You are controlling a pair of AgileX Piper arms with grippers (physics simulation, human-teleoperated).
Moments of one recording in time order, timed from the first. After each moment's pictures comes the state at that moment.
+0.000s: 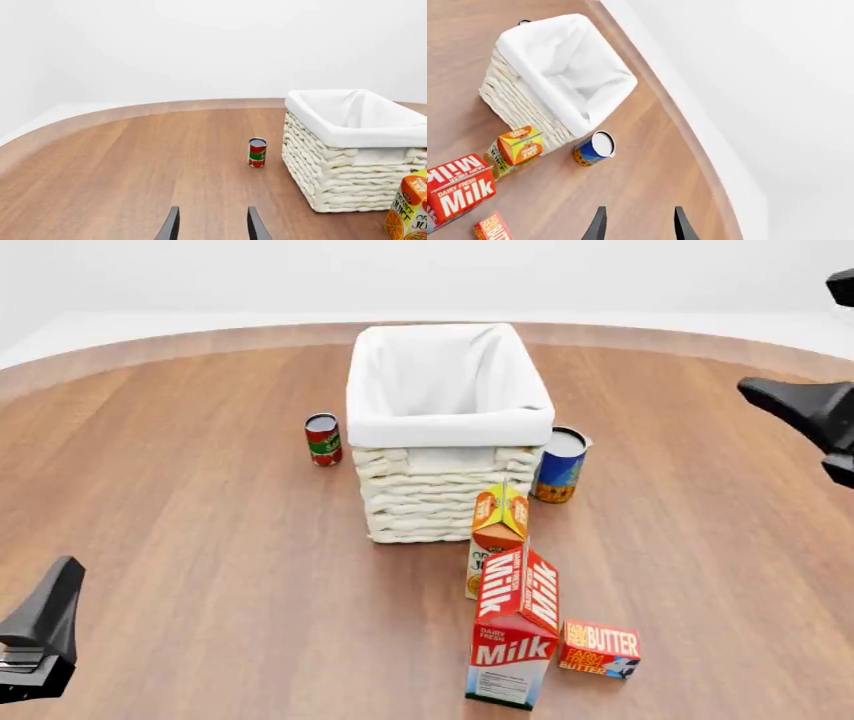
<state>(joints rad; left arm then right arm) 0.00 0.00 0.00 0.00 0.00 0.28 0.74 -0.99 0.66 -0.80</state>
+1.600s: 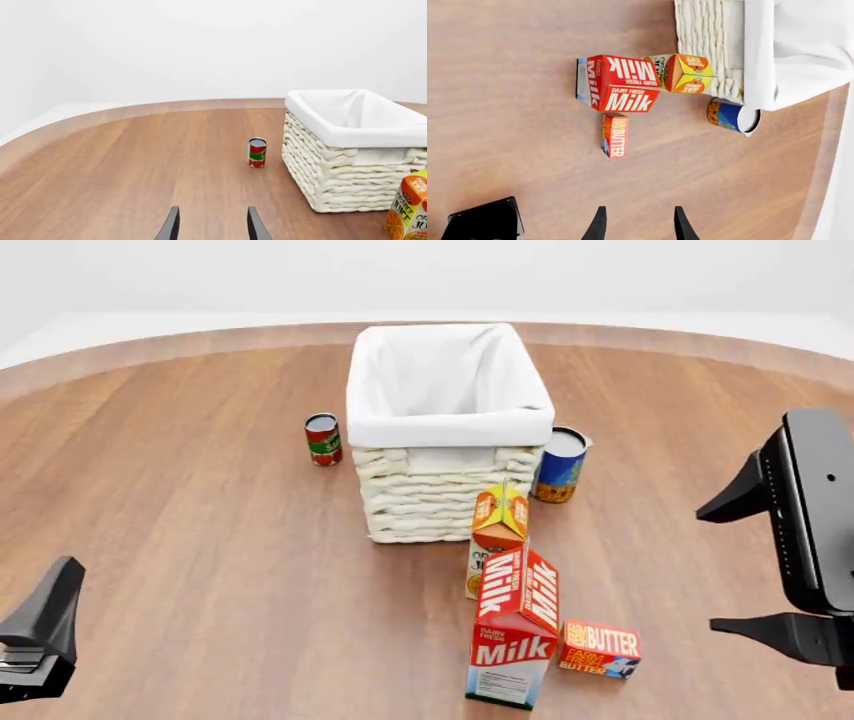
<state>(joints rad) 0.00 0.00 0.00 0.00 0.00 0.51 0.85 -0.96 1.22 -1.03</state>
